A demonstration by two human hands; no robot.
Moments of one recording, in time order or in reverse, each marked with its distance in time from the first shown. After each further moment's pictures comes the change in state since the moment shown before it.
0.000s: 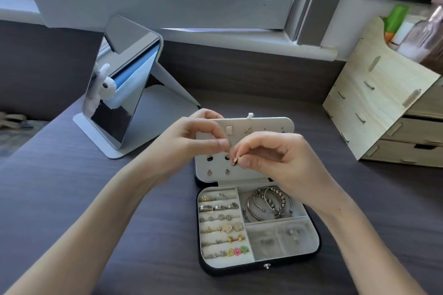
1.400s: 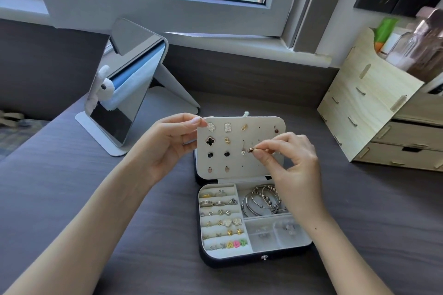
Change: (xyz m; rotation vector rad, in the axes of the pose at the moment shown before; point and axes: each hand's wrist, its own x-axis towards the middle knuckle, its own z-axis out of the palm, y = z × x) left_hand -0.004 -0.013 -0.013 -0.441 0.211 -0.122; right_hand -0.022 0.026 0.011 -0.572 0.552 -0.052
